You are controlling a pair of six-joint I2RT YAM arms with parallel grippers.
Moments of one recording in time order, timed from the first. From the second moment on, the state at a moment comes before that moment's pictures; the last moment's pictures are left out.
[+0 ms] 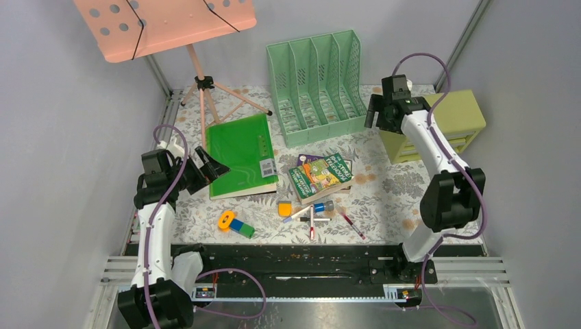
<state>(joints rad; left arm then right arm) 0.26 0.87 0.72 -0.59 0.65 -0.42 0.15 1.72 1.56 -0.79 0.29 0.33</state>
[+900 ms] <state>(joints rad) -0.06 1.05 0.76 -0.55 0.48 -0.55 0.15 1.15 0.90 -0.59 -0.10 0.42</state>
